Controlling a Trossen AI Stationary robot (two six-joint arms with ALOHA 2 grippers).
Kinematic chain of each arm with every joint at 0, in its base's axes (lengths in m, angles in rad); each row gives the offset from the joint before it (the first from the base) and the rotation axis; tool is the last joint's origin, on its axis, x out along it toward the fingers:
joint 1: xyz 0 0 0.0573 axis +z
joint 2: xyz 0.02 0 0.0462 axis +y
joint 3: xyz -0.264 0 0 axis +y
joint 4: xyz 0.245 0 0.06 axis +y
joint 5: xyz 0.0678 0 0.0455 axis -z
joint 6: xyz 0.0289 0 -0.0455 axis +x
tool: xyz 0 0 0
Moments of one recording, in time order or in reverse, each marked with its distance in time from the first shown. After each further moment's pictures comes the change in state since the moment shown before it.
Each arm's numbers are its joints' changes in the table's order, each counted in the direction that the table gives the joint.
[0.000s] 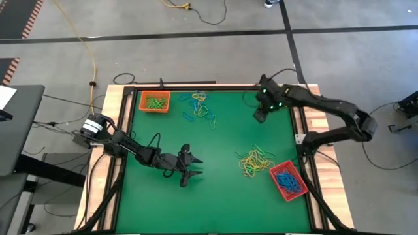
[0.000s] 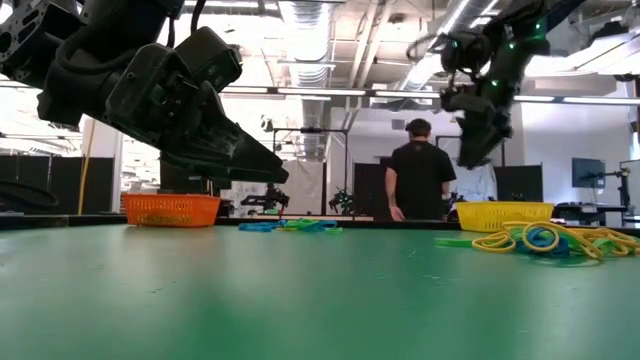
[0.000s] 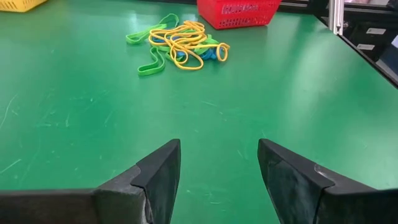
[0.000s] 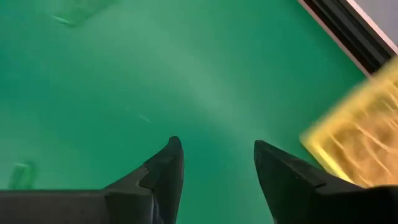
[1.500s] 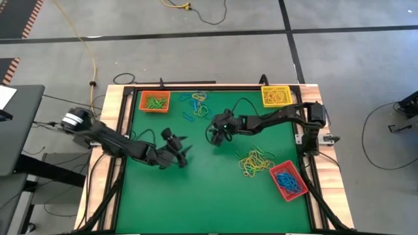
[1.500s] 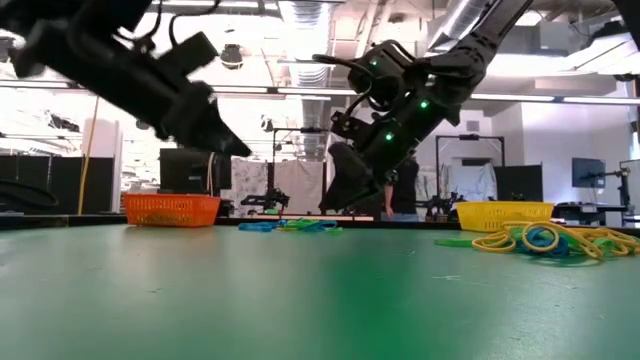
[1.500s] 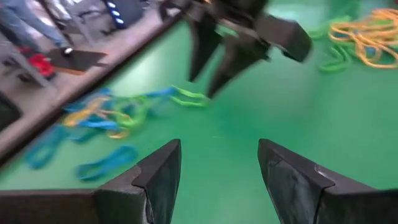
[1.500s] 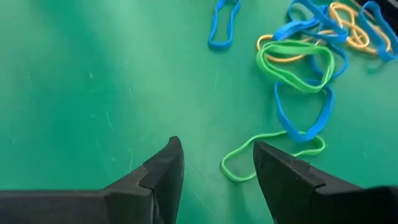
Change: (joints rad) left arm 0.004 -0.316 0.000 0.555 -0.576 -0.073; right arm 0.432 0.623 -0.072 -0.908 0.198 0.072
